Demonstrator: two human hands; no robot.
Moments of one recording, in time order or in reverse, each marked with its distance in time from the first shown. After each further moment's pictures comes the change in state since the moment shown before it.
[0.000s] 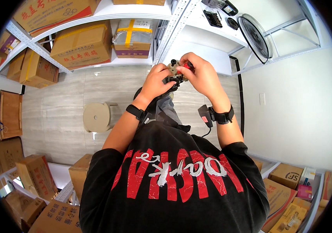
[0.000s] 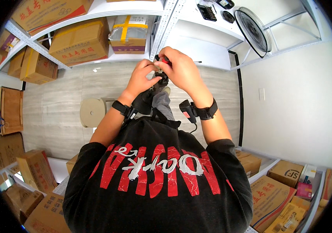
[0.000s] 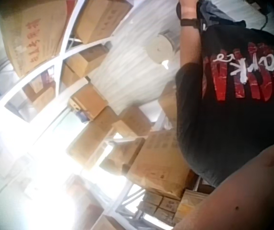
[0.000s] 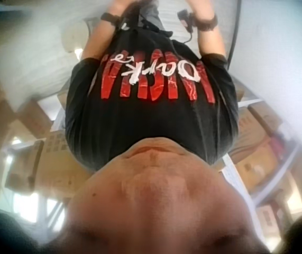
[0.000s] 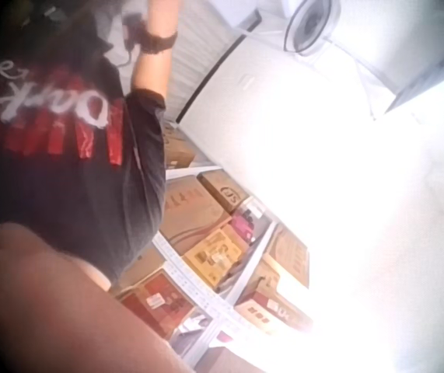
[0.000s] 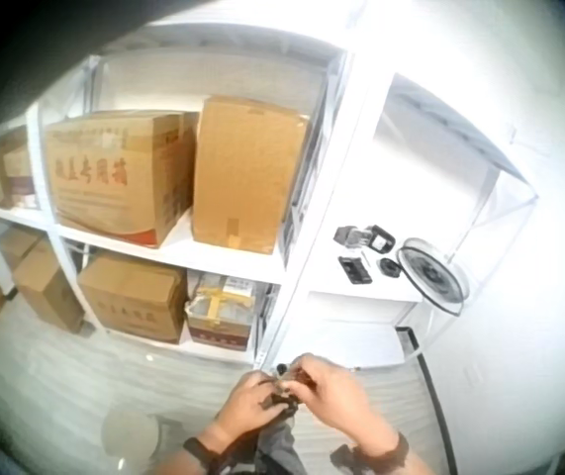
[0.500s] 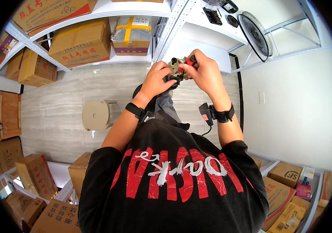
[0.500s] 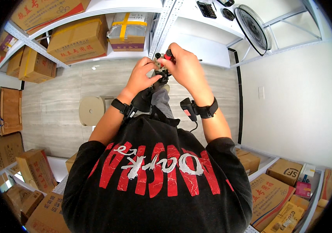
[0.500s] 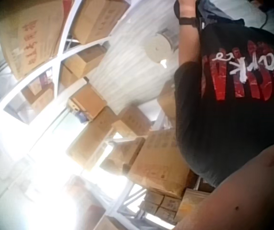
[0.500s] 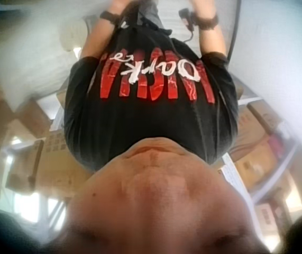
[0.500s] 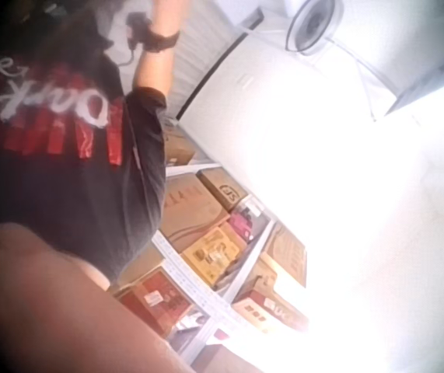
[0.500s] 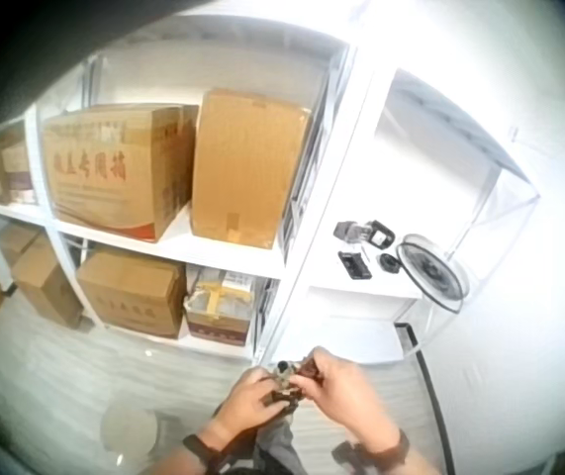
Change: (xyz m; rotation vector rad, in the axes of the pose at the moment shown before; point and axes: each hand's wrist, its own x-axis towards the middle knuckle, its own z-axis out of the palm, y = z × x) left_hand 0.001 -0.001 0.002 -0.014 -0.016 -0.002; right_hand 0.000 0.008 -0.001 0.017 0.044 0.060
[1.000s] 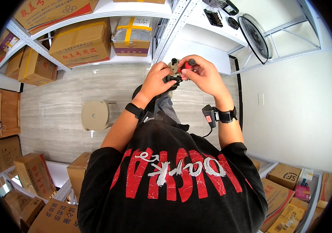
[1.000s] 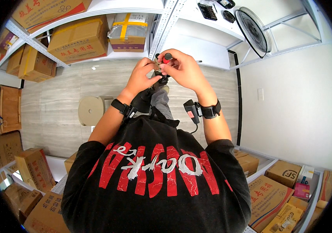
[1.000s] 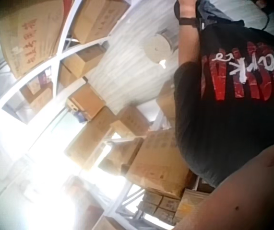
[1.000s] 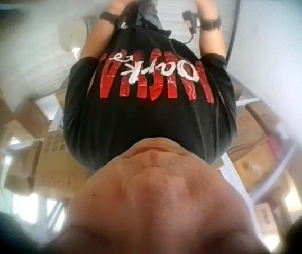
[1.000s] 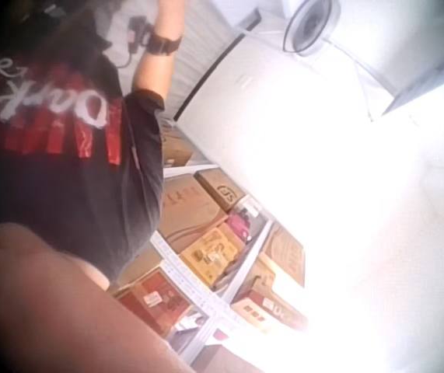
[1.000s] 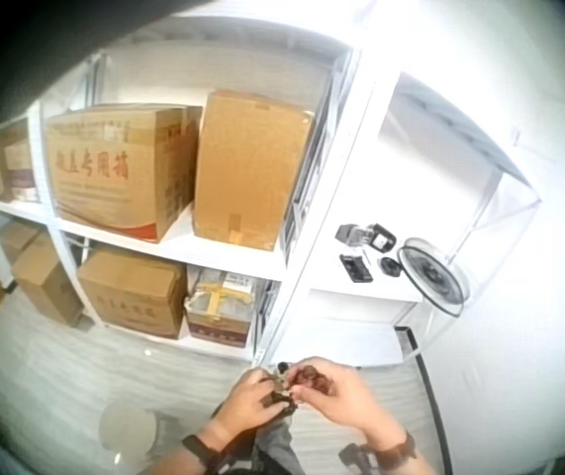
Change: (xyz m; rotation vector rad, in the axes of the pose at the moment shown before) left_hand 0.000 -0.001 -0.002 -0.009 0.009 -0.009; right_hand -0.002 0.014 0.001 0.597 -0.243 0.065
